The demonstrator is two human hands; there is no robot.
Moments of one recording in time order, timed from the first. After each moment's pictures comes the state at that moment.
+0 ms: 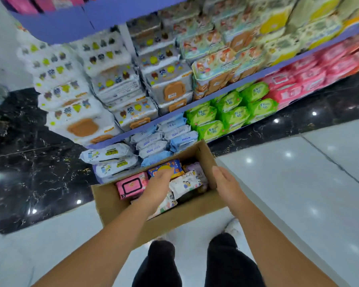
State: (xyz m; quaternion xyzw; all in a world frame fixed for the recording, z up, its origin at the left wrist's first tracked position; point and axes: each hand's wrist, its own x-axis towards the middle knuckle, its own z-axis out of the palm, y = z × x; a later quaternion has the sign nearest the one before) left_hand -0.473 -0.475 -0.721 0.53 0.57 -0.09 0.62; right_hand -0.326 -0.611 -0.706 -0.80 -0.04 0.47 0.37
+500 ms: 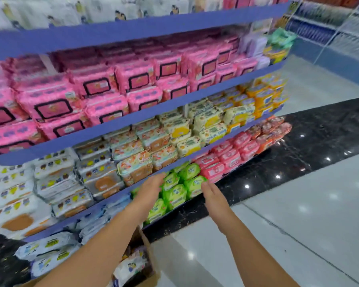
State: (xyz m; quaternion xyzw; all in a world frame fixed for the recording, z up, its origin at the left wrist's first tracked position) left_hand -0.190 -0.578 -0.490 0.60 0.45 0.01 0.66; right_hand -0.084 -0.752 -0.500 -0.78 -0.11 0.36 0.50
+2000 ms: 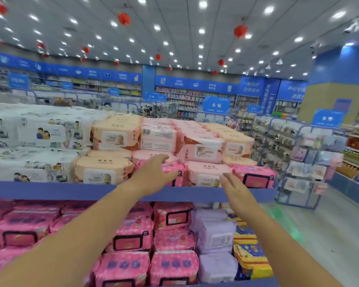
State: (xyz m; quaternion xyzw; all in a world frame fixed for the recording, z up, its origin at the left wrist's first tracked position) left_hand 0.660 -0.424 -0.150 0.83 0.40 0.30 0.24; right_hand 0.888 -0.555 -0.173 -0.71 -0.50 0.17 0.46
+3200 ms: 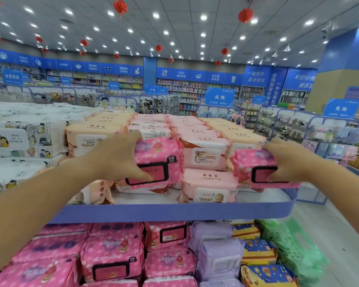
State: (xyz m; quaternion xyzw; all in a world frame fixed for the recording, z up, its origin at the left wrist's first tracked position) left_hand 0.647 -0.349 -0.083 0.88 0.43 0.21 0.00; right_hand 1.055 -0.483 -0.064 -0.76 -0.61 -0.20 -0.07
